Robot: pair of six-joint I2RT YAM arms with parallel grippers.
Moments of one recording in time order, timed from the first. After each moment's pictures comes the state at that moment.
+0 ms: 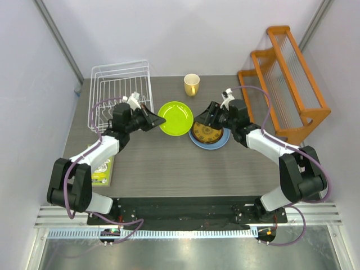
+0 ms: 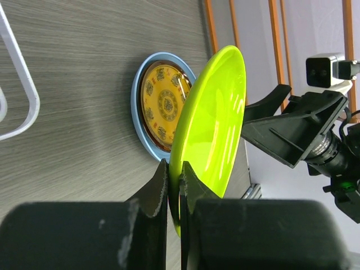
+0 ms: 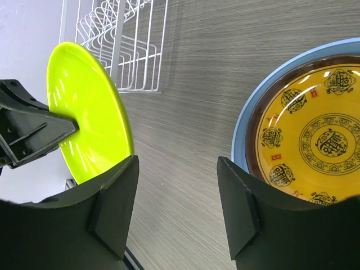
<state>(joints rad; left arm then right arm) -0.27 1.42 0.81 0.26 0.51 -0.84 0.36 1.50 0.88 0.22 -0.39 0.72</state>
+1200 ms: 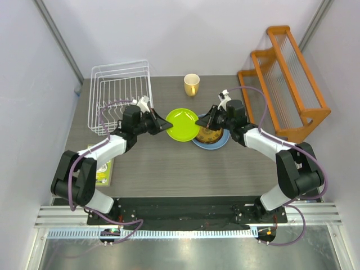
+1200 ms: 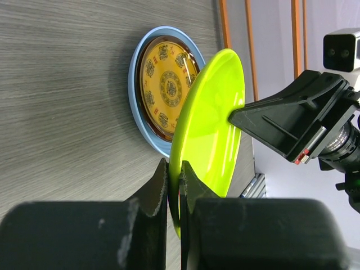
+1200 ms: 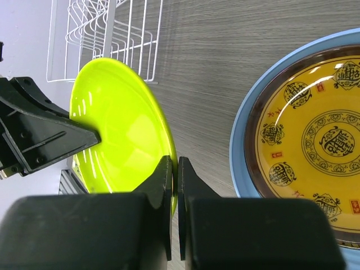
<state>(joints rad) -0.37 1.49 0.81 0.27 0.46 -0.86 0.38 1.54 0.89 0.21 -0.42 0.70</state>
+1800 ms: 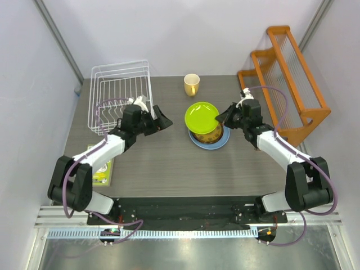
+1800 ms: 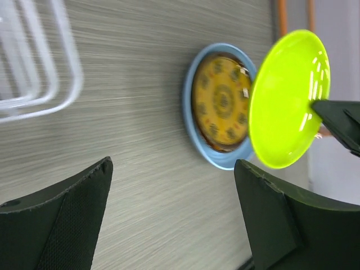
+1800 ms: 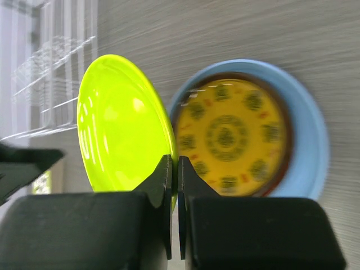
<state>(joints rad) -0.38 1.45 0.85 0.10 0.27 -0.73 0.25 1.39 0.86 0.07 -0.24 0.63</state>
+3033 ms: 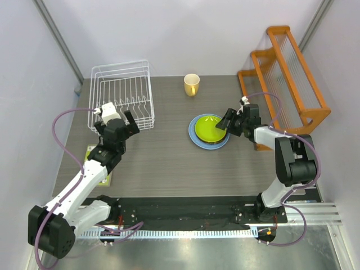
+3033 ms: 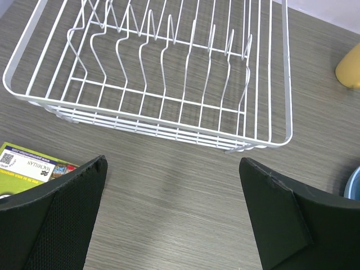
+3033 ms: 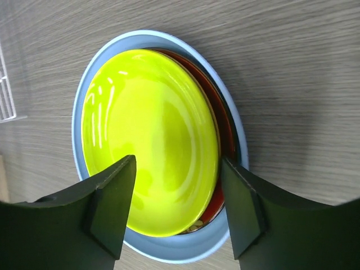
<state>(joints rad) -0.38 0.98 0.69 -0.11 -0.56 -0.42 0.12 1.67 0.84 0.13 -0.34 0.52</state>
